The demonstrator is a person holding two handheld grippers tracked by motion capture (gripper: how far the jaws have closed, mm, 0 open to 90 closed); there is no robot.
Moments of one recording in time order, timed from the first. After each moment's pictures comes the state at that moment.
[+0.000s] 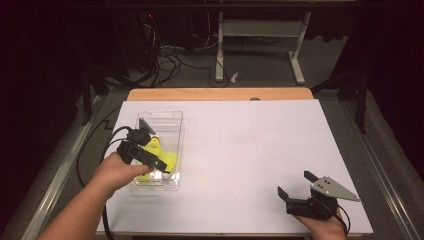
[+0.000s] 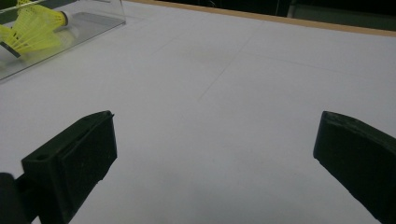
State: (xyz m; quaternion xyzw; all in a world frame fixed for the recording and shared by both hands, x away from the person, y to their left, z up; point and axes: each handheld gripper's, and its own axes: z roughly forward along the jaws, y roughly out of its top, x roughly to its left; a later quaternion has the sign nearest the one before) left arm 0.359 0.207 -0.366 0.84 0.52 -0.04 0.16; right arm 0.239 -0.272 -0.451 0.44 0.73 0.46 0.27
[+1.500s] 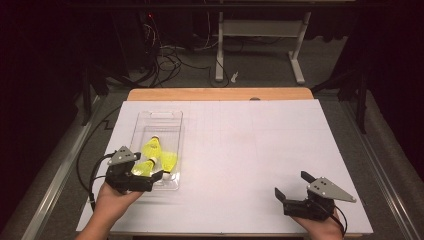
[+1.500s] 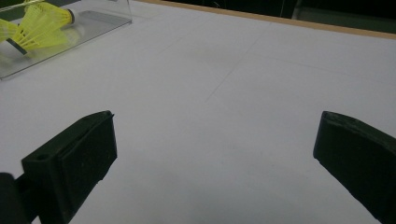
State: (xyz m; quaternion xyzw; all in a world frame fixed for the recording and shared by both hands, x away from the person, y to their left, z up) left arm 0.290 0.239 -0.416 0.79 0.41 0.14 0.43; right arm 0.238 -0.265 -0.454 0.42 0.73 0.46 0.27
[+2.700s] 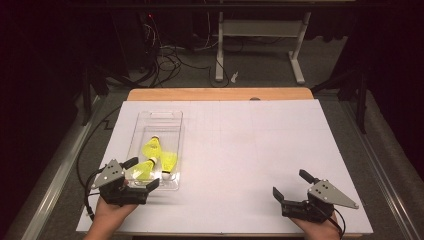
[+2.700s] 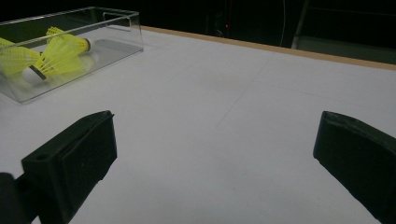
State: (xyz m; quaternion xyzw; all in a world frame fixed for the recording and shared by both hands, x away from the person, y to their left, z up) left arm 0.261 0.253 -0.434 0.76 0.36 0.18 0.52; right arm 0.231 -0.259 -0.449 0.40 0.71 0.51 0.29
